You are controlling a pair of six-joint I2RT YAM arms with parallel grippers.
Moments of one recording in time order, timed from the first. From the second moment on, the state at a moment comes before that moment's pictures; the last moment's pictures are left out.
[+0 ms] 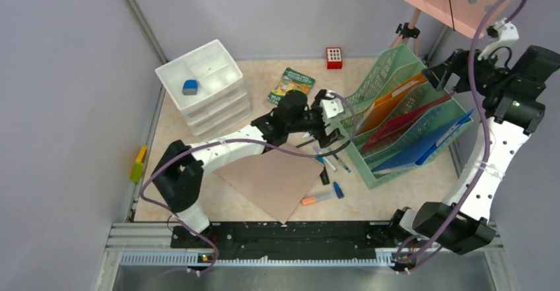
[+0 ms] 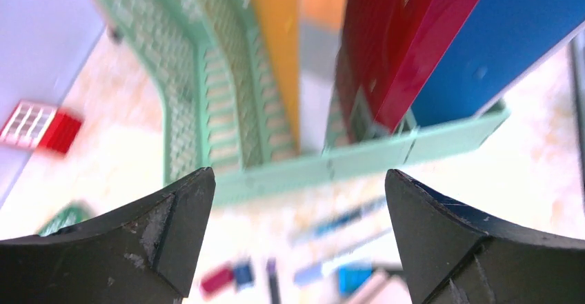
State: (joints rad) left arm -0.87 1.71 1.25 0.25 0.43 0.27; right arm -0.60 1.24 1.61 -0.76 -0.91 -0.11
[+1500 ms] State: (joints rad) left arm -0.08 0.99 0.66 -0.51 0.21 0.30; right arm 0.65 1.70 1.14 -0.34 -0.53 -0.21
